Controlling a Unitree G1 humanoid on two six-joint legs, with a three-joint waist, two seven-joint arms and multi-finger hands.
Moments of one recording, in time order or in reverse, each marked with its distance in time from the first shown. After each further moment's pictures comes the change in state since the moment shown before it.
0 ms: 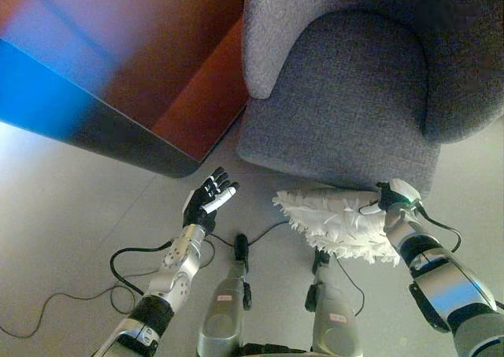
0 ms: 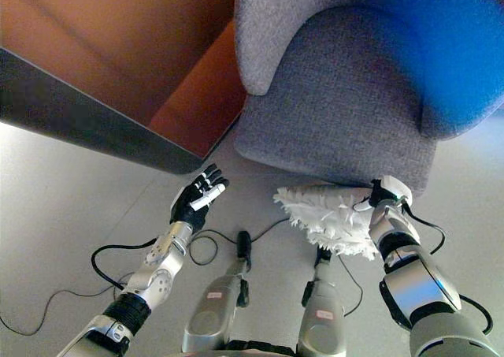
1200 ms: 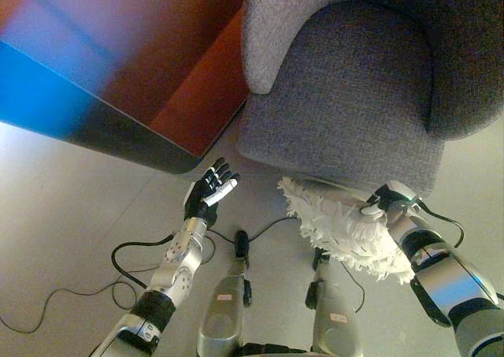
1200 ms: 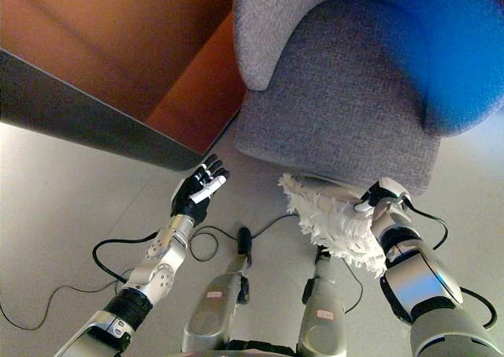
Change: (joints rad) left arm -0.019 0.001 0.000 -0.035 -0.005 -0.014 0.017; right arm -0.033 -0.013 0.019 0.028 0.000 0.016 0.121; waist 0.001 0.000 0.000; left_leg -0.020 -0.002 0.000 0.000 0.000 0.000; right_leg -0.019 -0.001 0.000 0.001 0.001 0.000
